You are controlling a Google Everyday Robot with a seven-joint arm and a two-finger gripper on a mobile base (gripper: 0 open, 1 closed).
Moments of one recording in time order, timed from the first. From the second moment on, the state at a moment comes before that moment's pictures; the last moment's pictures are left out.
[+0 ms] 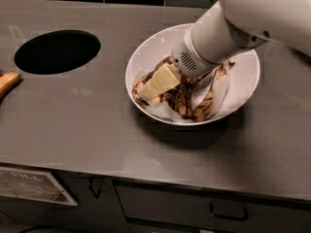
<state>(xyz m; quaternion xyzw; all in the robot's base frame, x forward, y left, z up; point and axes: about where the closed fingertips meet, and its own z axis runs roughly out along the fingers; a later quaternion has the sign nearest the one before) 0.527 -0.024 0.920 -0.43 0.84 0.11 0.31</state>
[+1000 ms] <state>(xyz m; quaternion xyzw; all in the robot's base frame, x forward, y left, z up) 0.528 -0.023 0.915 -0.41 0.85 0.12 0.32</state>
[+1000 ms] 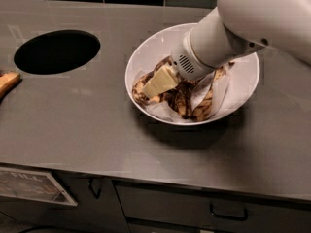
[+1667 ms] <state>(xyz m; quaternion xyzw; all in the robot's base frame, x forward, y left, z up) 0.528 -0.023 0.913 -0.41 0.85 0.11 0.31</state>
